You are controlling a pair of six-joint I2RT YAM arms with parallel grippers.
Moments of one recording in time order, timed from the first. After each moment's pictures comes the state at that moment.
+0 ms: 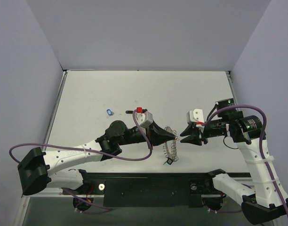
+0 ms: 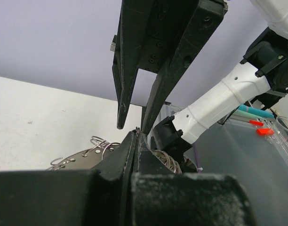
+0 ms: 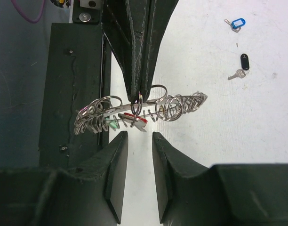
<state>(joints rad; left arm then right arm) -1.09 1.22 0.78 0.67 0.39 -0.36 0.29 0.97 1.28 -1.31 -1.00 -1.02</state>
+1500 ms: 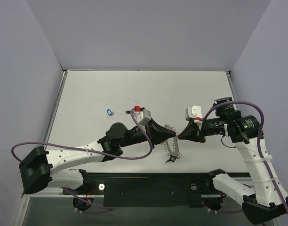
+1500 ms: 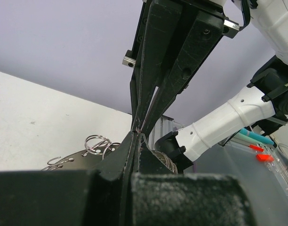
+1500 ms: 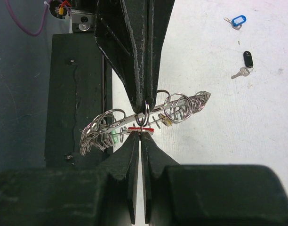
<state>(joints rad) -1.10 1.24 0.76 0.76 0.29 -0.44 0.31 0.96 1.25 -1.21 -1.00 -0.88</state>
